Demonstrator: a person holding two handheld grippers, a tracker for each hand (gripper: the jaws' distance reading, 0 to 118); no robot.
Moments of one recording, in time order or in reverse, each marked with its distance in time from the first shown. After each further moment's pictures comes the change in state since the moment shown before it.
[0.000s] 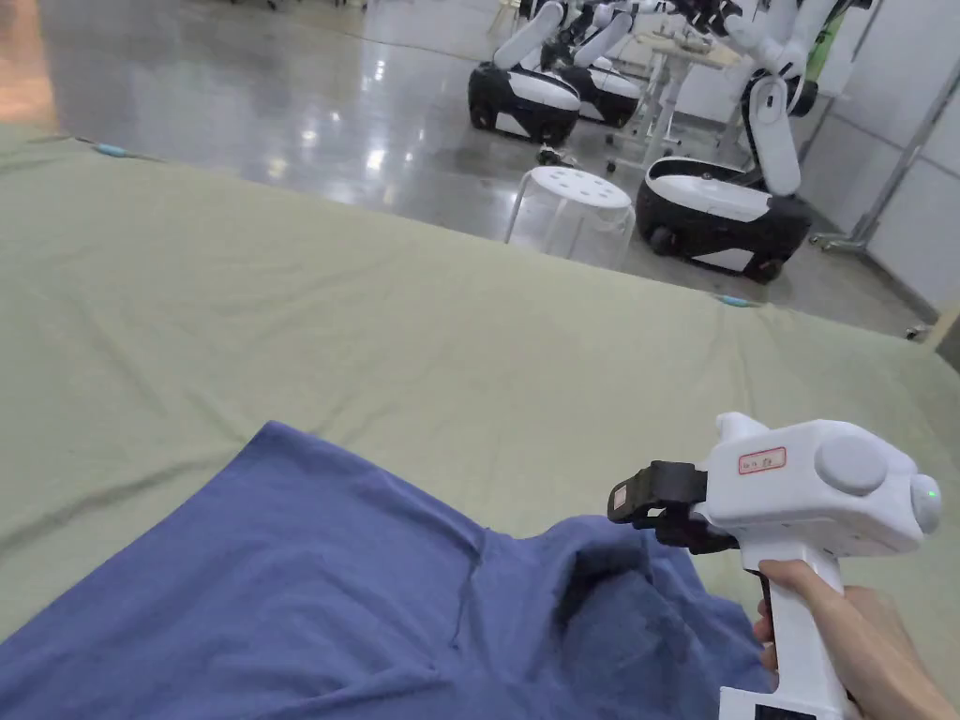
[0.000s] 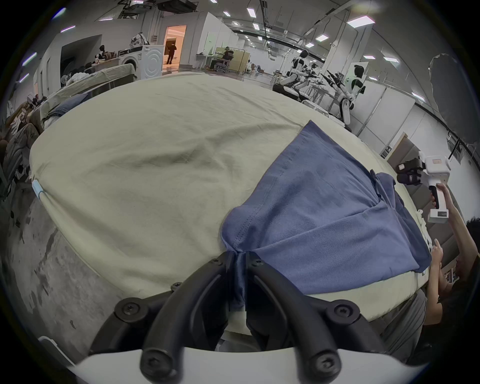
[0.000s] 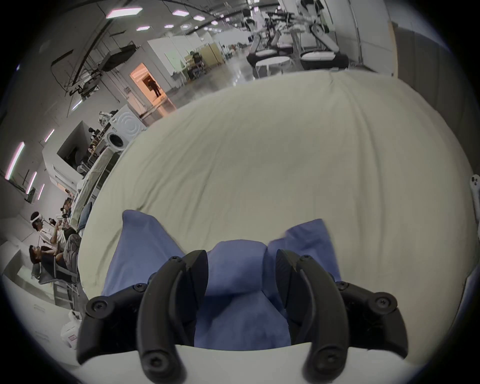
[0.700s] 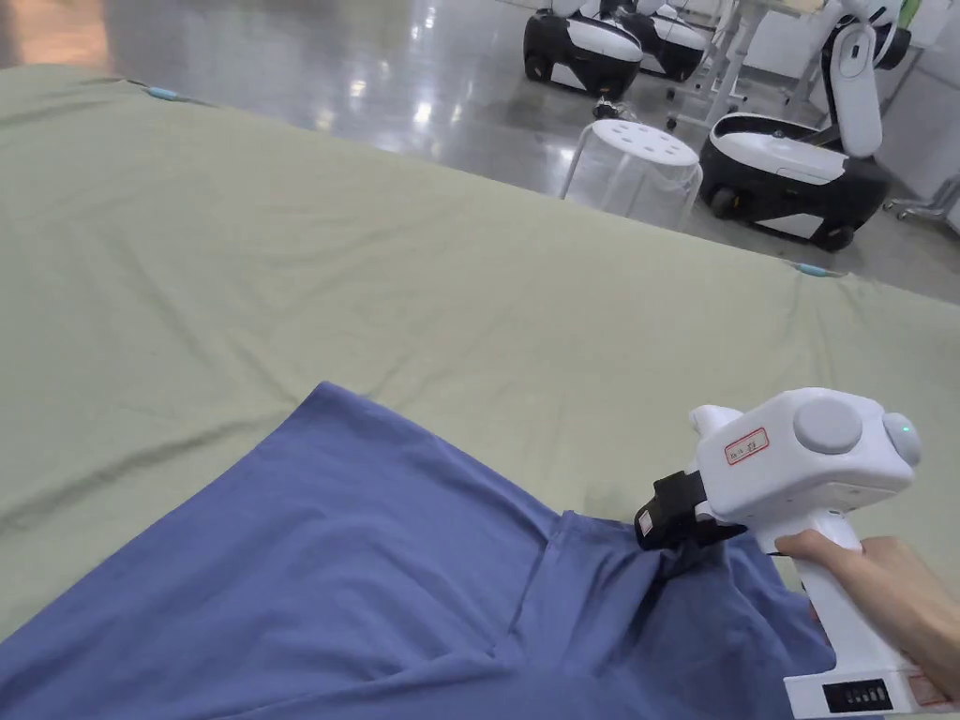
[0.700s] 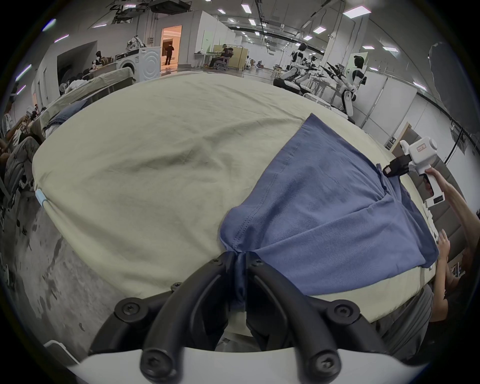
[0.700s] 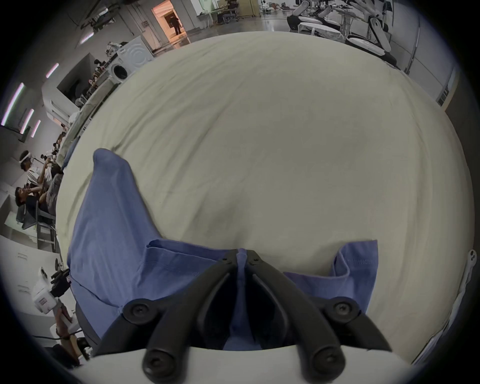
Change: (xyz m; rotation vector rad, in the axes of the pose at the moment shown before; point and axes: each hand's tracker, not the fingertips) left arm 0.005 0.008 -0.006 -0.023 0.039 -0.037; right arm -0.022 0.028 -0.076 -0.262 -0.039 0.259
